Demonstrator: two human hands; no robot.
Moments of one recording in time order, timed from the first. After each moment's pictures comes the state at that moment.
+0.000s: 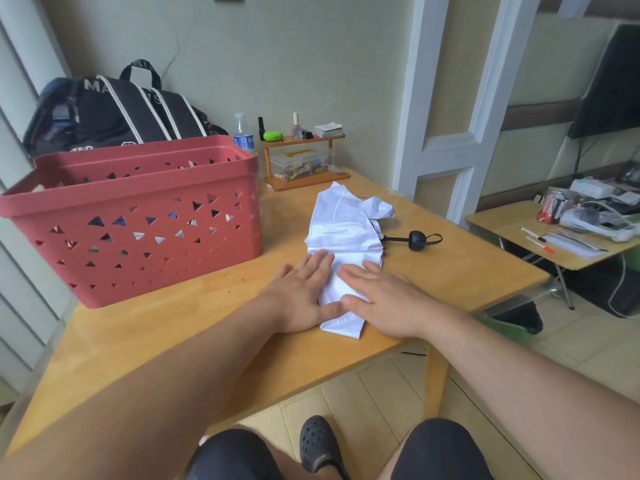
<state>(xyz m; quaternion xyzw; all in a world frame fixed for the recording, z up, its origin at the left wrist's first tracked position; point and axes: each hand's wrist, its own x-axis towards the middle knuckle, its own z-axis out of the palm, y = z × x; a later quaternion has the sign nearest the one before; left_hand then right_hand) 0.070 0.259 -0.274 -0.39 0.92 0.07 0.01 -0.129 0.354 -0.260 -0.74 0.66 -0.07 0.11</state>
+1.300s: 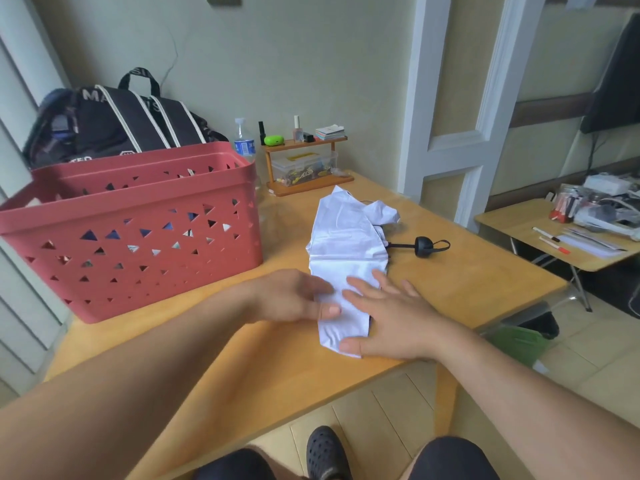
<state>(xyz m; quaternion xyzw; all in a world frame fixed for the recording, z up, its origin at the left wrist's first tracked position) 0.087 0.244 -0.236 -0.38 0.88 0.30 0.02 -0.135 0.350 -0.271 -0.74 0.66 -0.02 0.10</state>
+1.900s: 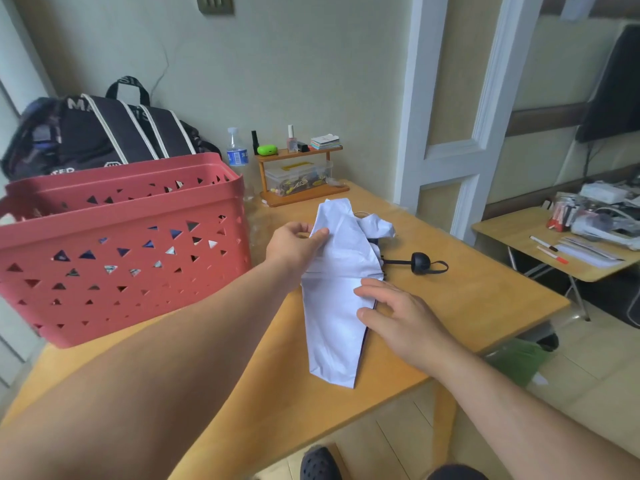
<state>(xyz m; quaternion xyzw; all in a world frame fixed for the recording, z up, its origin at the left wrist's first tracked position) 0.001 0.169 -0.228 -0.51 0.59 0.46 -0.43 -0.151 0.344 -0.274 -0.60 0.65 -0.39 0.24</state>
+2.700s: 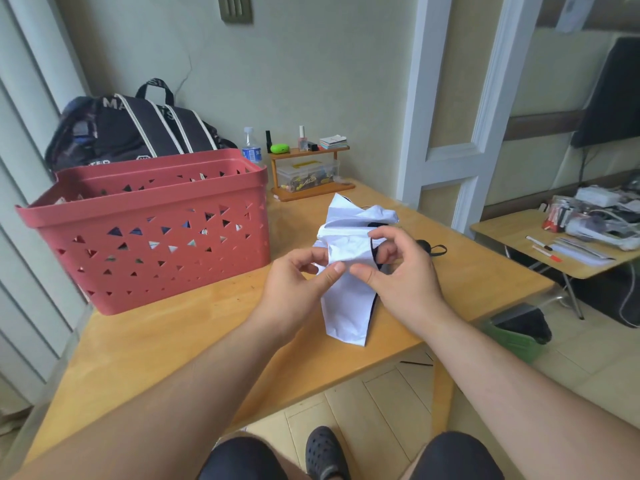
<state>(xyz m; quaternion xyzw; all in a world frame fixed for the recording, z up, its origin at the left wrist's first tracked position) 0.077 0.296 -0.250 -0.33 0.69 0.43 -0.49 -0.103 0.367 -0.237 -0.55 0.55 -0.61 0.15</state>
